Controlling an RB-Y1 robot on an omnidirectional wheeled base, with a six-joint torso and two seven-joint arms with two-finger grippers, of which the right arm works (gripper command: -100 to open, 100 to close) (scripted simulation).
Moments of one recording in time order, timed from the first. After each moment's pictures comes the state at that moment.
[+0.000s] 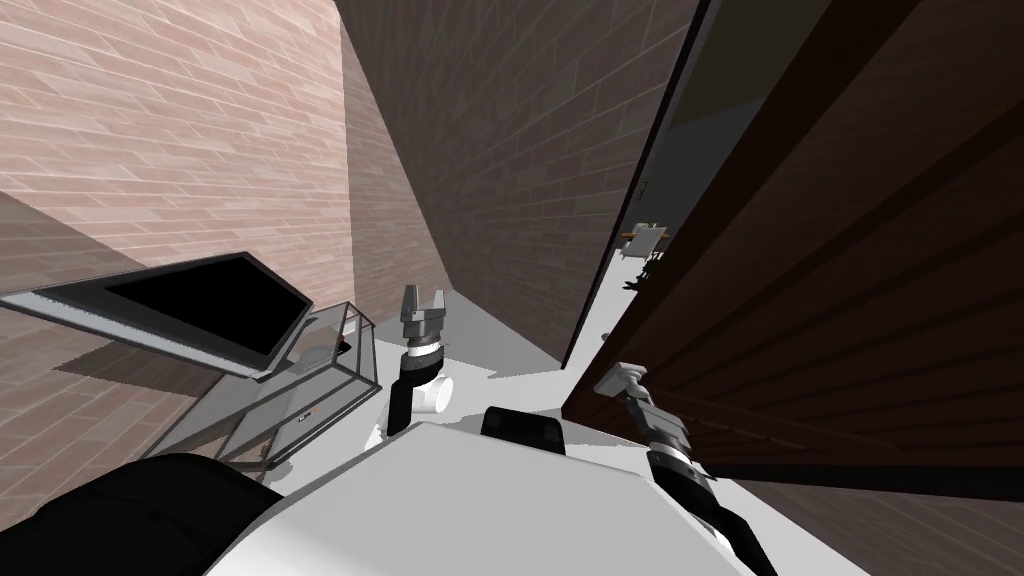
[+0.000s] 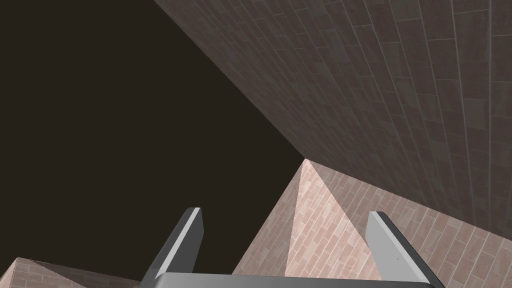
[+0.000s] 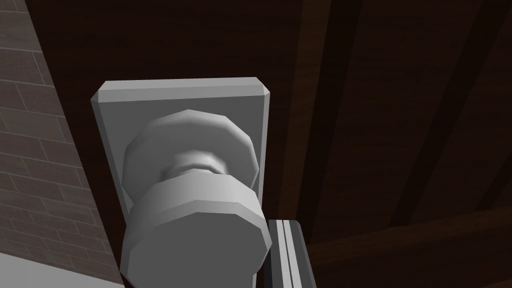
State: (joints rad) arm 0.67 -0.41 0.12 -1.76 -1.09 -0.51 -0.91
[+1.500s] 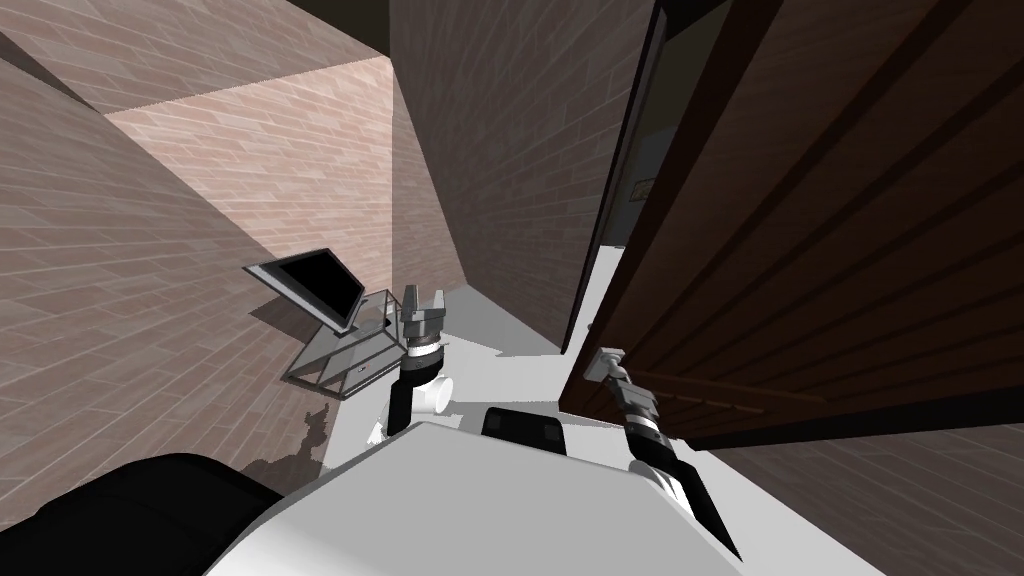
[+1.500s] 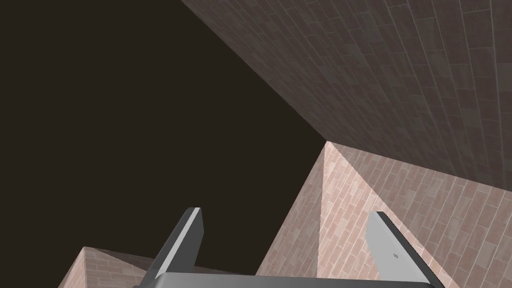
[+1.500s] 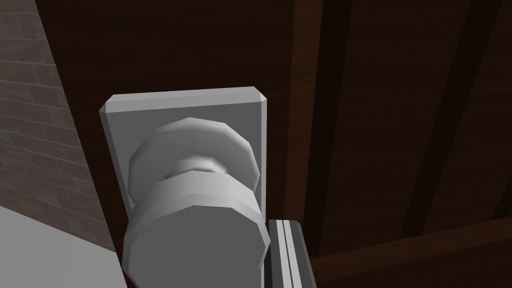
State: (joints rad) arm 0.51 -0.40 0.18 -1.67 -1.00 -0.54 -0.97
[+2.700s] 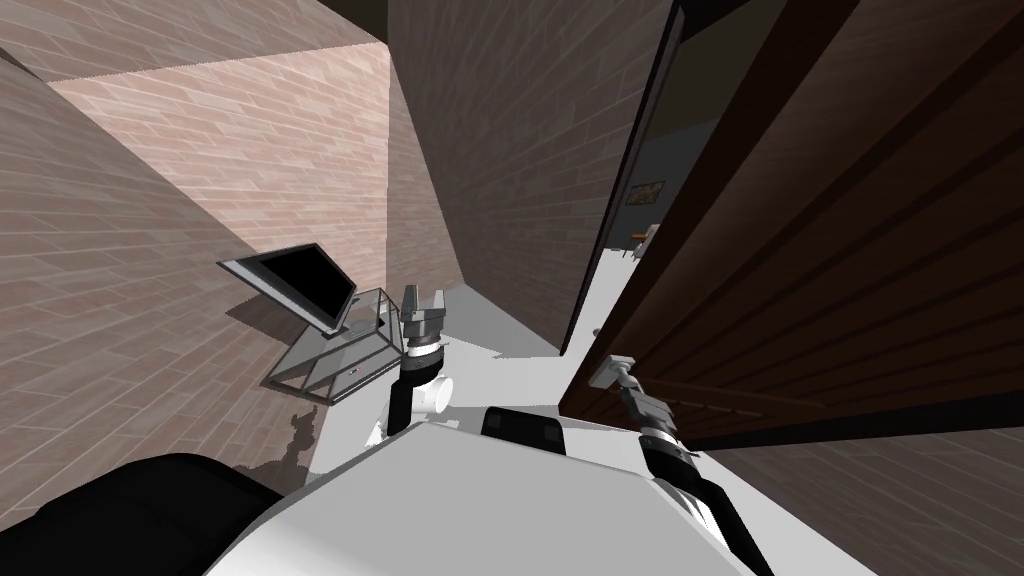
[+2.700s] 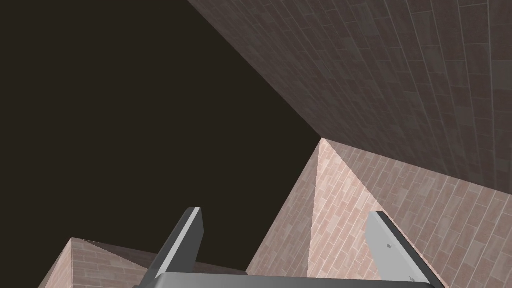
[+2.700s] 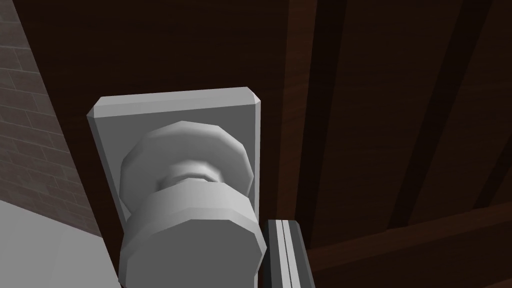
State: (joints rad) arm 0.58 -0.46 0.15 -1.70 -1.06 -0.51 -1.00
